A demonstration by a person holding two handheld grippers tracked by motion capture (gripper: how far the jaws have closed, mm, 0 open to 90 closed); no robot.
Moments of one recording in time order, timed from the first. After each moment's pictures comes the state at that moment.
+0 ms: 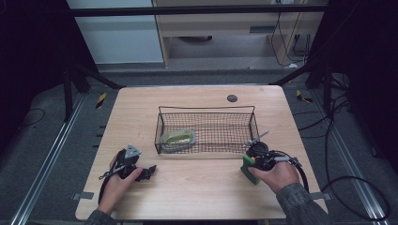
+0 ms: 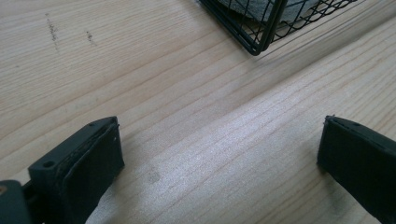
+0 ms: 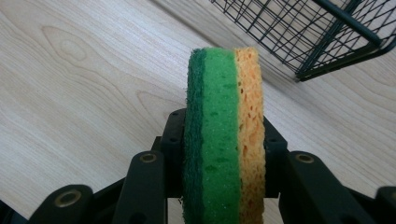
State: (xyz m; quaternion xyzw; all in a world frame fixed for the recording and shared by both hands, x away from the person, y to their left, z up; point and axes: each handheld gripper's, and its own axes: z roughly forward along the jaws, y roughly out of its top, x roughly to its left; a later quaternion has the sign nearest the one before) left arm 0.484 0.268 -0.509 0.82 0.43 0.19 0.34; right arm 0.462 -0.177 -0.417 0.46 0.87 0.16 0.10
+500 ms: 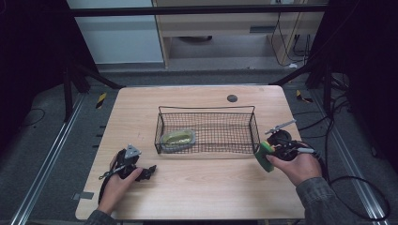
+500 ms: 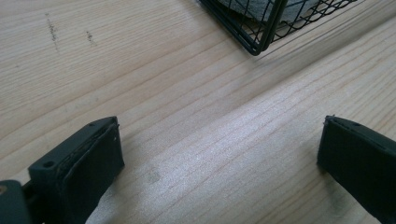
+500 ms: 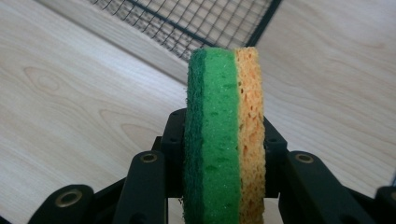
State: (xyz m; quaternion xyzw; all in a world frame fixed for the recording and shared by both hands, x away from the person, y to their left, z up) left arm 0.484 0.268 -0.509 0.82 0.43 0.19 0.34; right arm 0.469 -0.226 -0.378 0.50 0.83 0.21 0.14
